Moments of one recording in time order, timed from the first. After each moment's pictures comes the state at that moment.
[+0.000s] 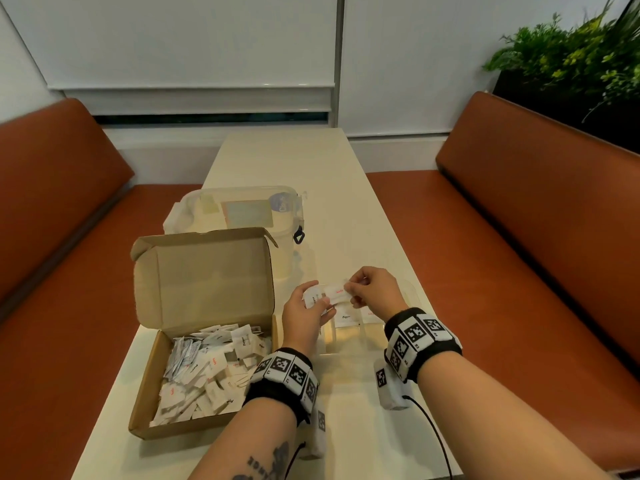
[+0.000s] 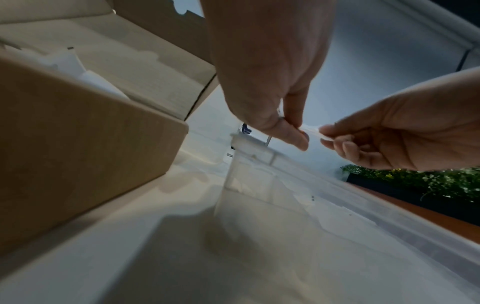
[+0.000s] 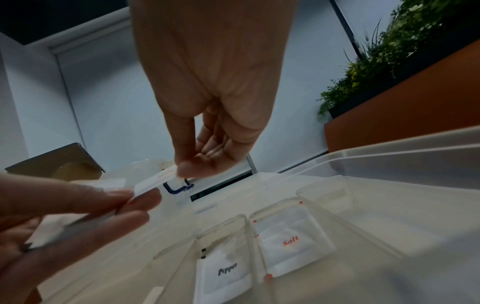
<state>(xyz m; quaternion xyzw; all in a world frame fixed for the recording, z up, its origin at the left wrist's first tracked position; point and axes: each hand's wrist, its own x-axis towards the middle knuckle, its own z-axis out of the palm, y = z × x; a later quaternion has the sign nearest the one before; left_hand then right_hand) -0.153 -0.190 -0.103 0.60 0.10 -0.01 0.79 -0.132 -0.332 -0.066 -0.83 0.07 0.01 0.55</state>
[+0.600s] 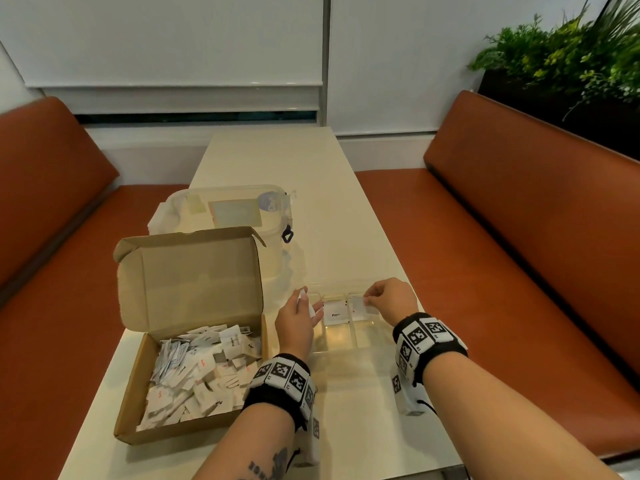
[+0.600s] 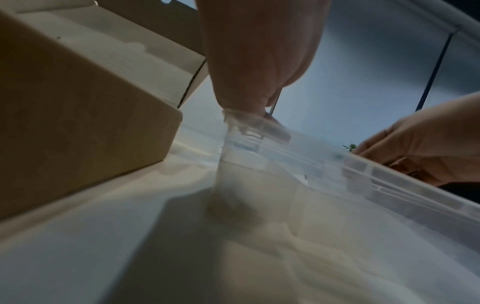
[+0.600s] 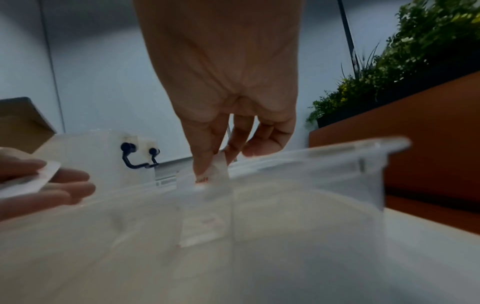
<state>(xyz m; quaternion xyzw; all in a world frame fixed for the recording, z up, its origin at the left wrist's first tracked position) -0.158 -0.202 -0.118 0.63 0.13 0.02 0.76 -0.138 -0.374 -0.088 -0.94 0.13 0.02 0.33</state>
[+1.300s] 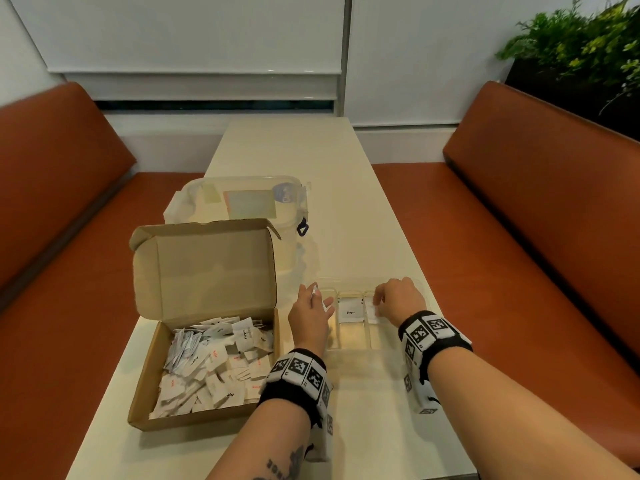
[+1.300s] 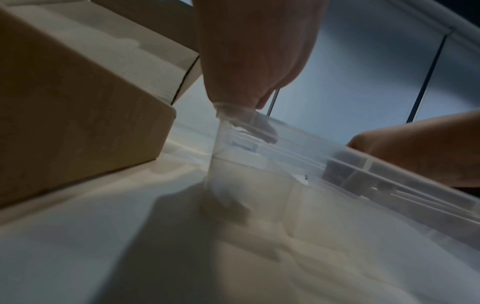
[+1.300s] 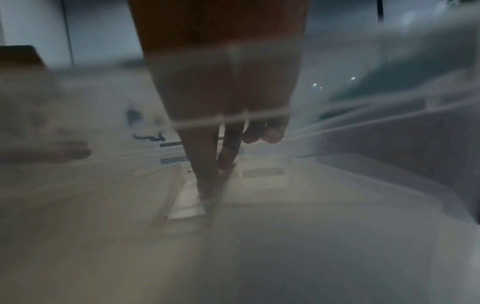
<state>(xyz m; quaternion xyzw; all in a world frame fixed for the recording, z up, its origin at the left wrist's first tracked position) -0.156 -0.203 -0.112 0.66 0.15 0.01 0.73 -0.126 -0.367 -0.102 -0.99 0.04 0.07 0.13</state>
